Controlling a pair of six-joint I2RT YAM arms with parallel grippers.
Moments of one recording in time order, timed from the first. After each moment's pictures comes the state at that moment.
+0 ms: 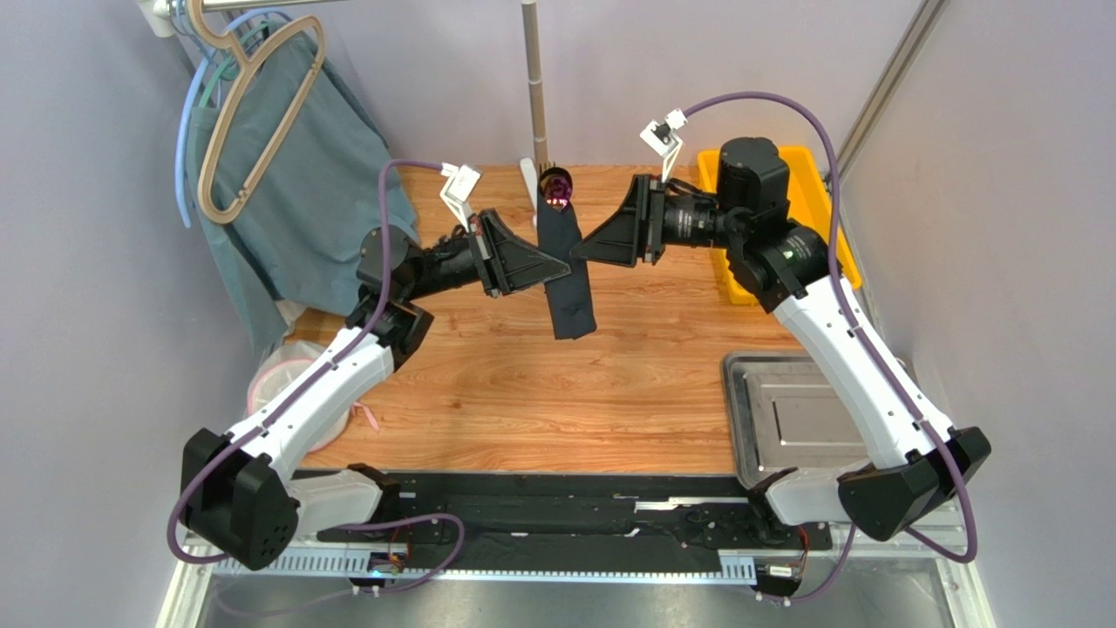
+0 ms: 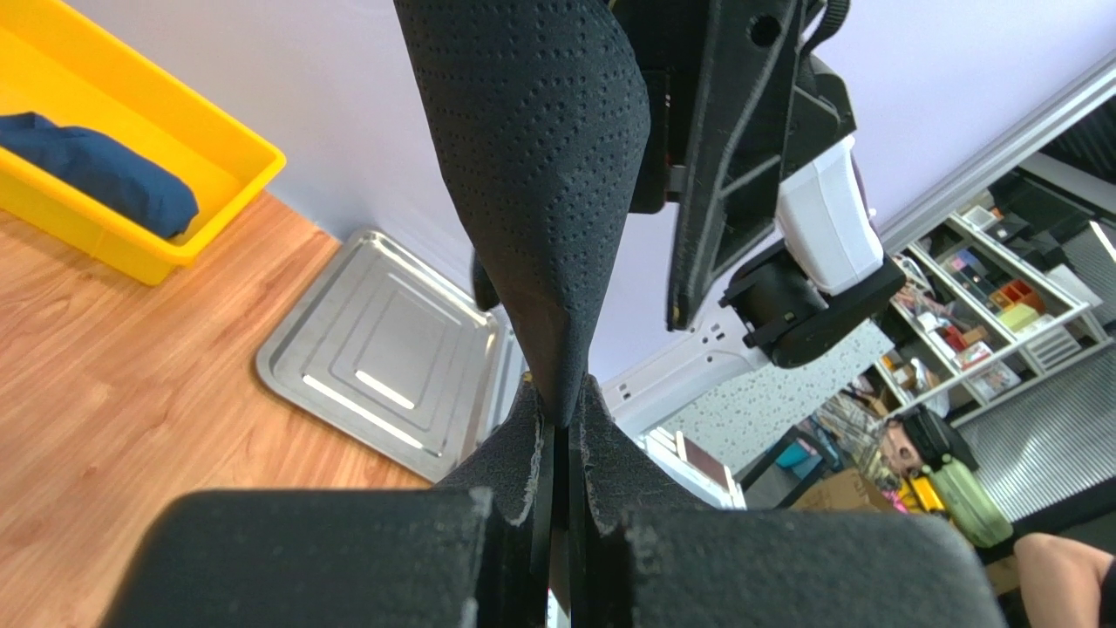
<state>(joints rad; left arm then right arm) -0.47 1.19 0.95 0.60 0.87 -1.00 0.49 1.34 1.55 -0.40 -0.86 0.59</state>
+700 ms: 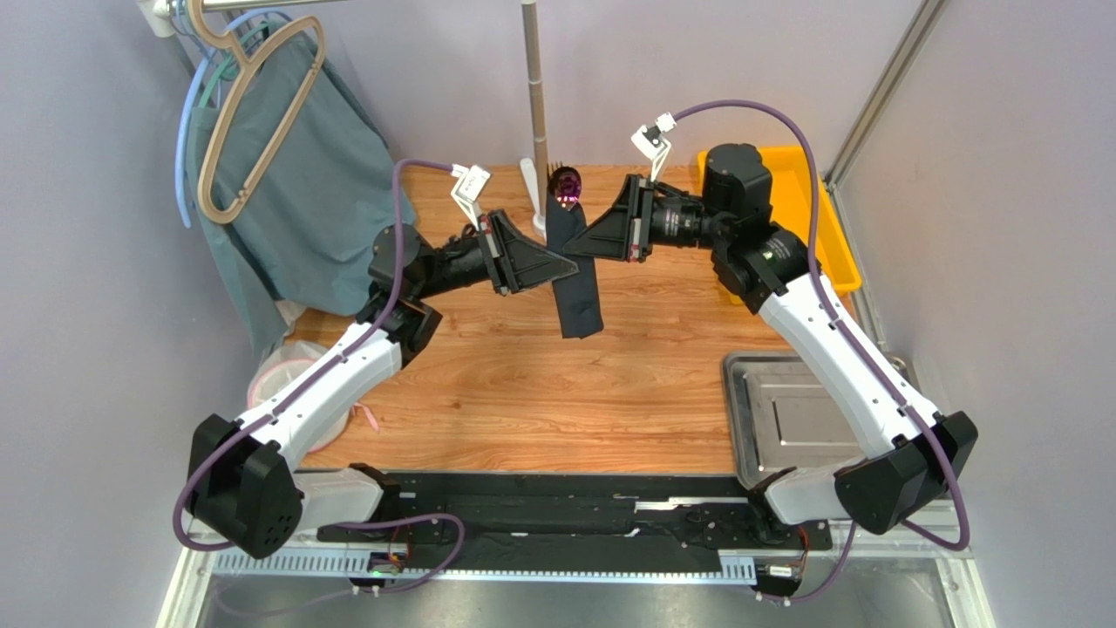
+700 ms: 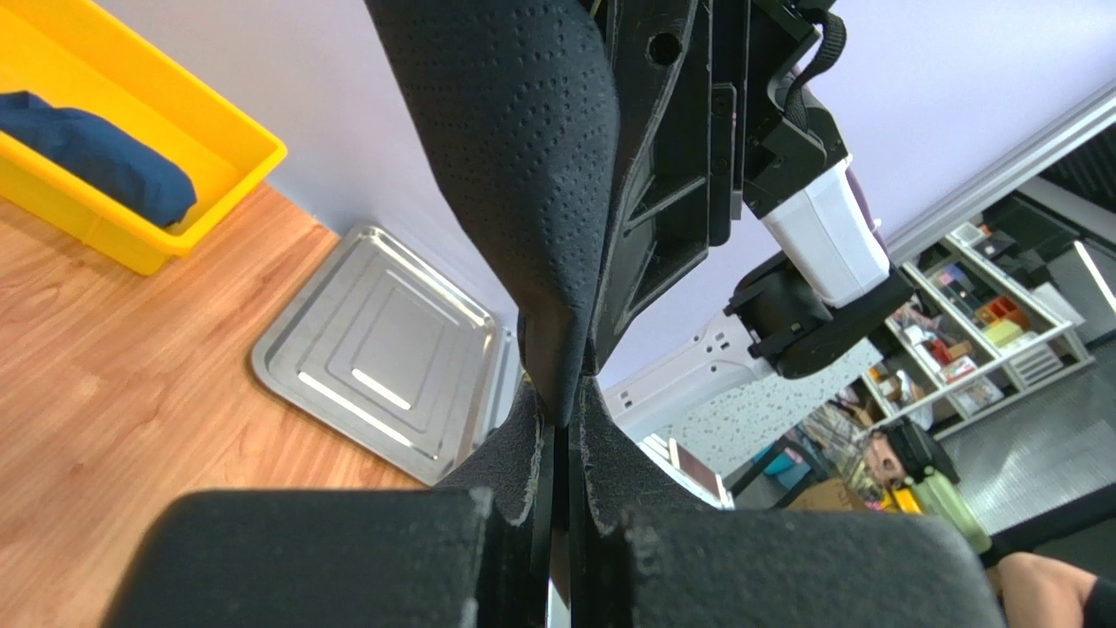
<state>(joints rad) -0.50 1.24 0.95 0.62 0.84 -1.01 0.51 1.37 1.48 -0.25 -0.84 0.74</state>
